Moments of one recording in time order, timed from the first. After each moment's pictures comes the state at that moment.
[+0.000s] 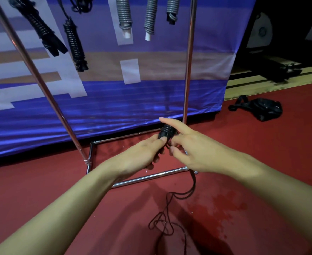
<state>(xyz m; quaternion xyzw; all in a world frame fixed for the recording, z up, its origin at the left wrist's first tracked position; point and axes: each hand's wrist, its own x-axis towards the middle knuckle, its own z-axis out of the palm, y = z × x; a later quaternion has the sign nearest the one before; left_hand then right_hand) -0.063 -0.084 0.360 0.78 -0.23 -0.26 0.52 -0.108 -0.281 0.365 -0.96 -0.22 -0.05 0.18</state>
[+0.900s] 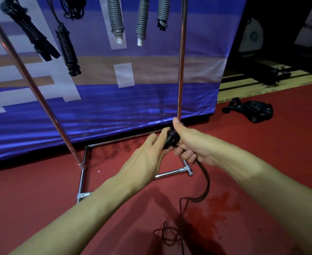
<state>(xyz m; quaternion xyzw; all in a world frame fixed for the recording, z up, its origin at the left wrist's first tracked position) -0.075 -0.105 0.336 0.88 -0.39 0.04 0.27 -0.102 -0.274 0.389 -0.77 0.17 0.18 0.59</state>
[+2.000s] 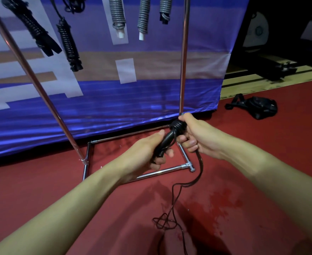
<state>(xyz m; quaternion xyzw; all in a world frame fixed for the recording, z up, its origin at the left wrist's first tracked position) -0.075 -0.109 0.355 0.65 -0.15 -0.36 0.66 -0.098 -0.292 0.381 -0.69 0.10 0.15 0.70</state>
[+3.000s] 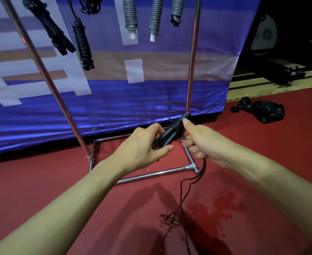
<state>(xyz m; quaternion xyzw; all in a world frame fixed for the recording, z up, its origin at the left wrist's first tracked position) -0.060 -0.075 0.362 0.88 -0.37 0.02 0.31 -0.110 -0.273 0.377 -0.79 0.12 0.07 0.60</state>
